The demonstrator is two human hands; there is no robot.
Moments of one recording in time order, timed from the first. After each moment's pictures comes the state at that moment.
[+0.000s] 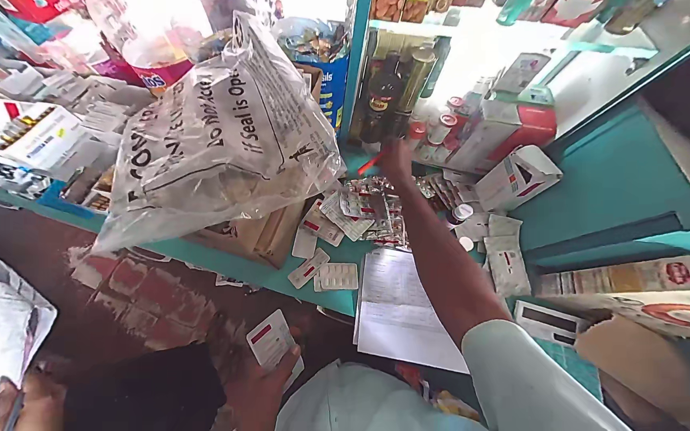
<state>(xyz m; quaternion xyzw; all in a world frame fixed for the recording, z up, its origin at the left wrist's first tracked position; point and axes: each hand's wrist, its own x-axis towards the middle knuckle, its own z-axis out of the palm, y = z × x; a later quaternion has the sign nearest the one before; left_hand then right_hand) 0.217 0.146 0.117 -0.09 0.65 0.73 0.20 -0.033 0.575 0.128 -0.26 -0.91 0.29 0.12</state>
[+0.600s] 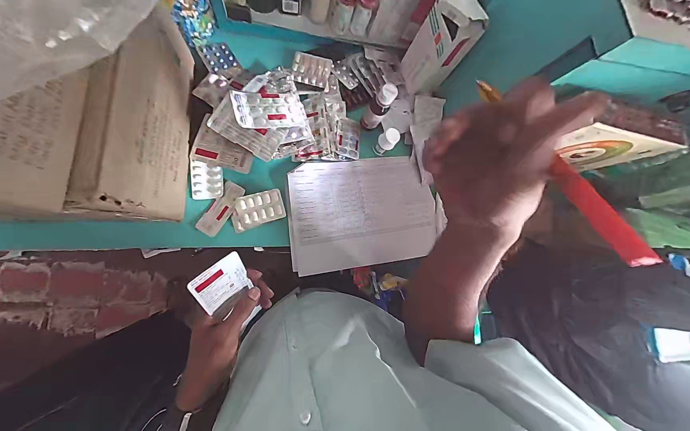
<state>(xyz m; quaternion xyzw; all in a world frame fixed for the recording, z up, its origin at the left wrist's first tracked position) 0.201 0.167 0.094 0.16 0.57 0.74 0.32 0.268 0.512 0.212 0.02 -0.64 0.68 0.36</state>
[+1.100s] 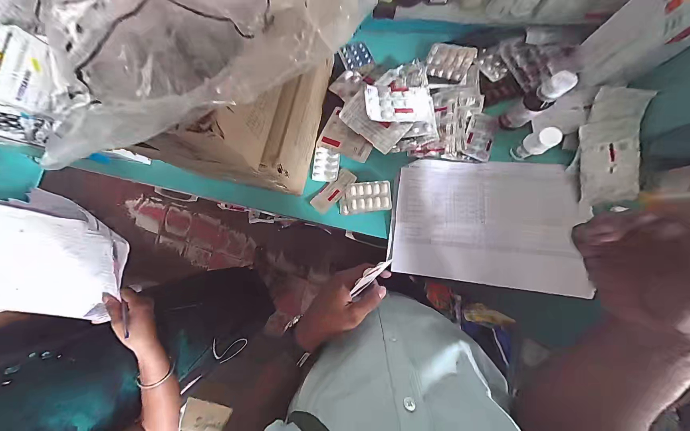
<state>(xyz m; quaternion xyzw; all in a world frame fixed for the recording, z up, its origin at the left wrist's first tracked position) 0.207 0.174 0.090 0.32 0.66 0.58 0.35 0.348 0.510 0.137 -0.12 -0.64 0.70 0.29</state>
